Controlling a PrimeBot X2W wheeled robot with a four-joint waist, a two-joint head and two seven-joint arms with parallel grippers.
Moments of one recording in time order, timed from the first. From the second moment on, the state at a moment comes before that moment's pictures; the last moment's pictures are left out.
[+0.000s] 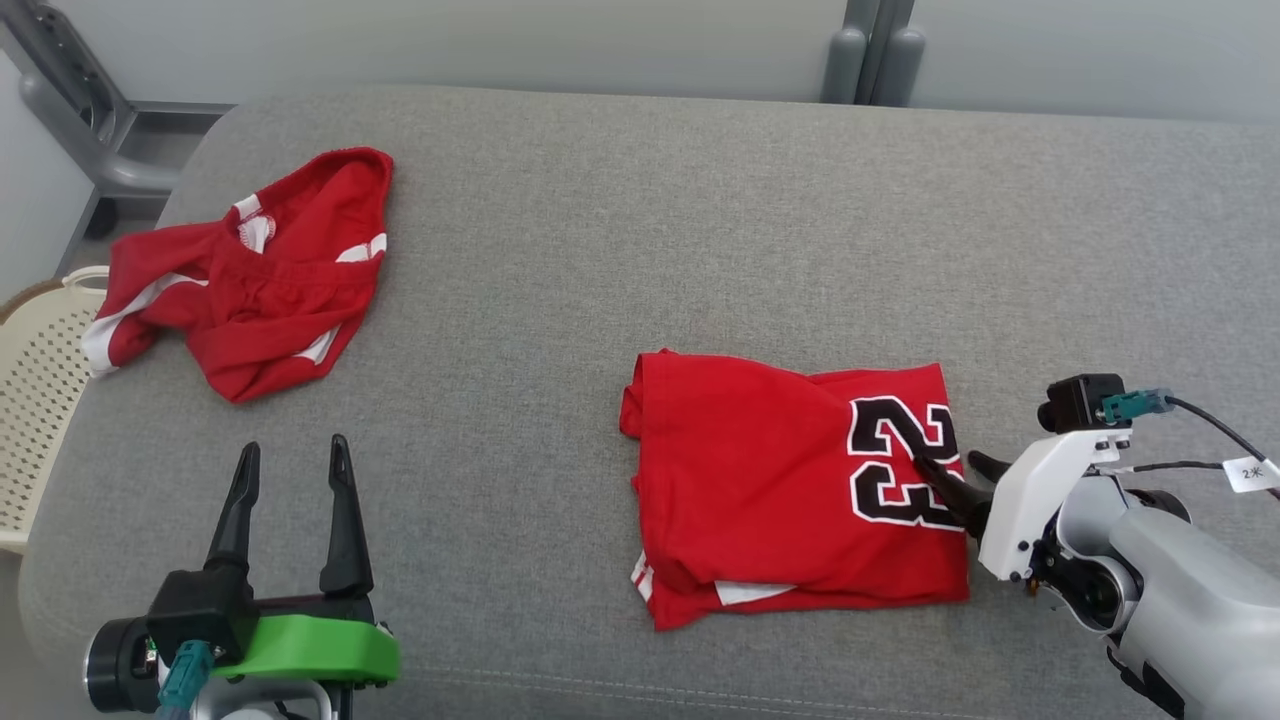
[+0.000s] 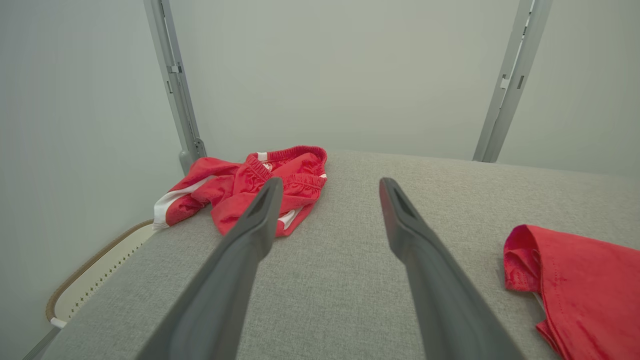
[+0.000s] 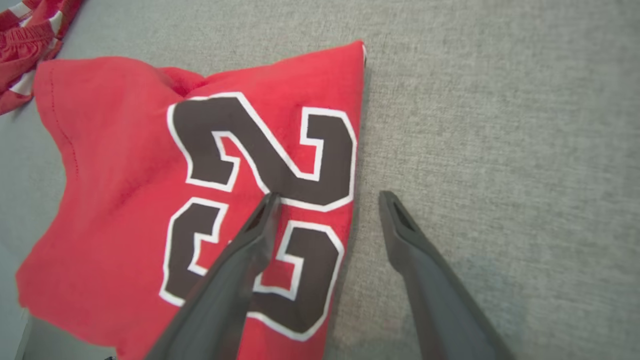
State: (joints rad) left arm -0.02 0.05 0.00 0.10 -0.15 -0.03 -0.26; right arm -0.57 -0.46 0.82 0.72 1.12 0.13 0.06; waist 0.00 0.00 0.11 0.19
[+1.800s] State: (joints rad) left arm -0.11 0.08 0.09 -0.03 -0.07 -0.07 -0.26; right arm -1.17 -0.88 0.98 0.84 1.29 0.13 0.18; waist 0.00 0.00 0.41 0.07
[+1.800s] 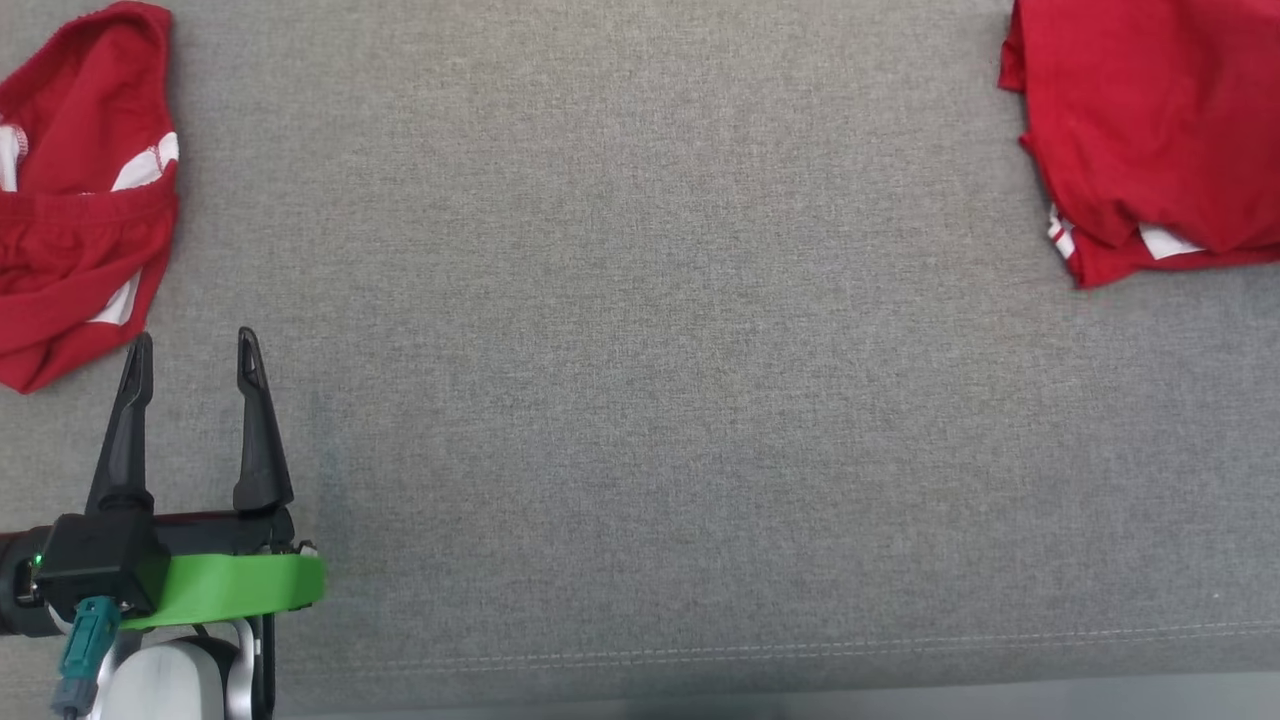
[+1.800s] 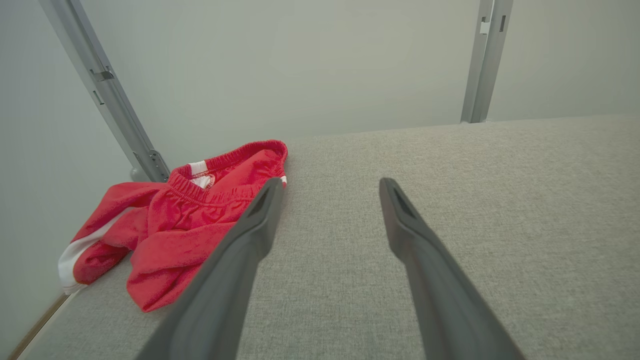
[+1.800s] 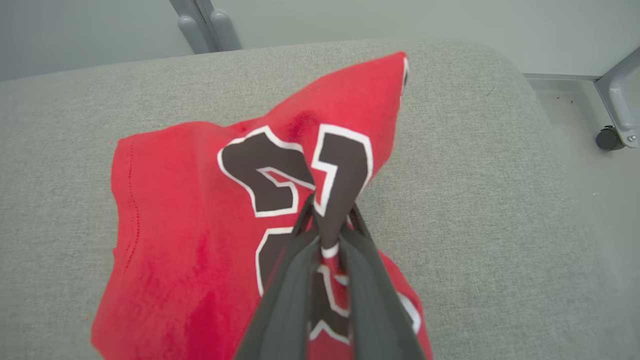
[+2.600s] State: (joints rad) left arm -0.11 0.08 0.10 -0.06 -0.06 -0.07 -0.26; right arm -1.32 -0.95 1.03 0.94 1.24 0.13 0.14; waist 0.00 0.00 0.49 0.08
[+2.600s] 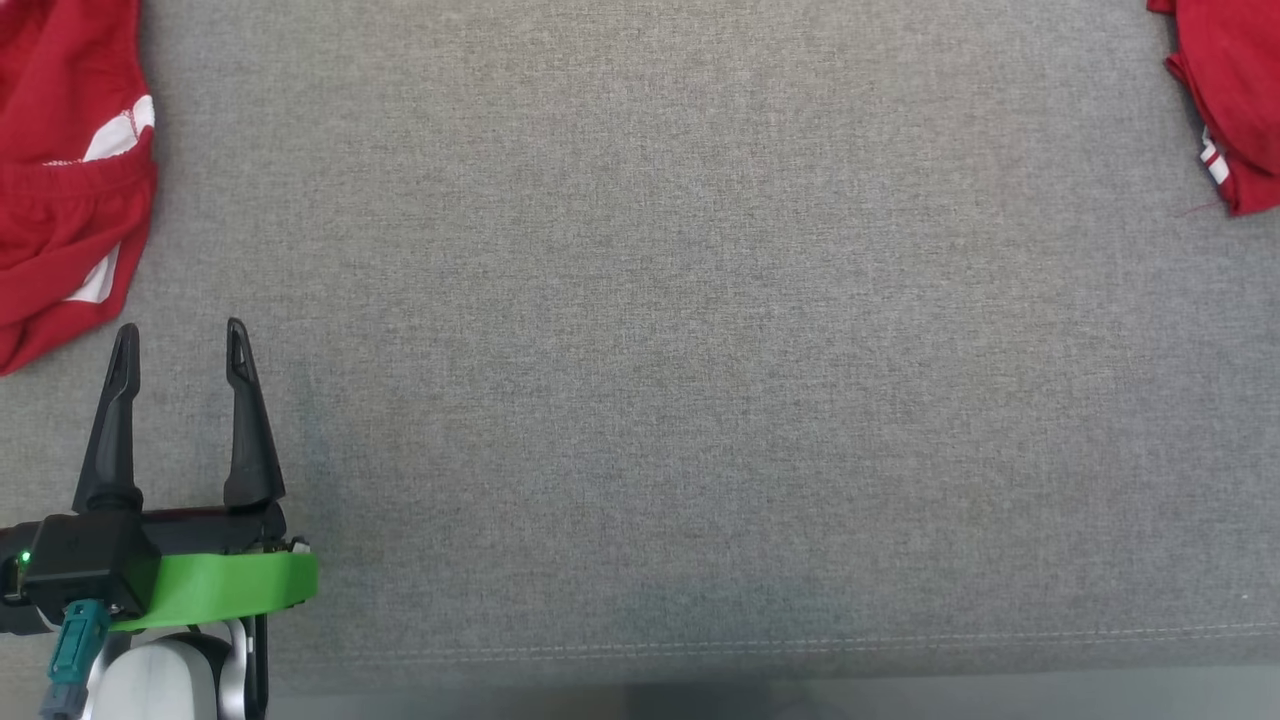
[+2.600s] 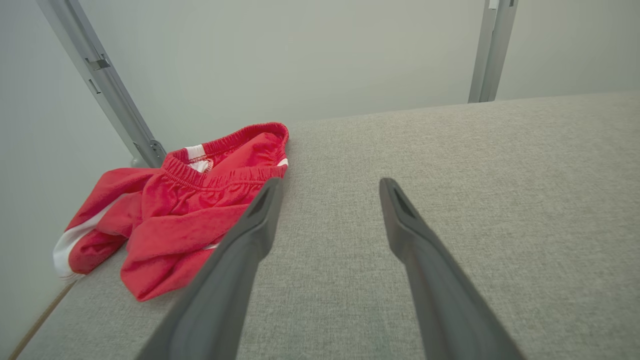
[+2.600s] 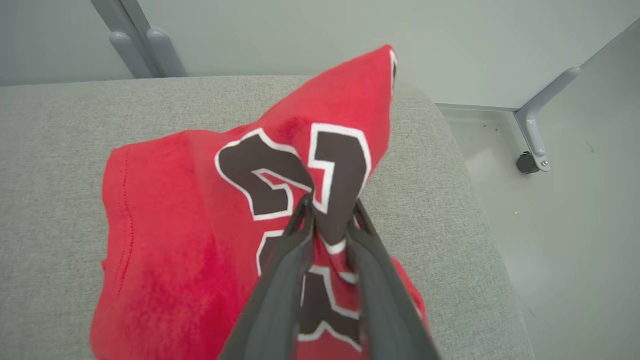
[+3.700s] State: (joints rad) left arm -0.03 0.05 0.12 -0.01 -0.10 -0.06 -0.26; right arm -1.05 -0.67 0.64 0.81 0.95 0.13 -0.26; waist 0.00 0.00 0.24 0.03
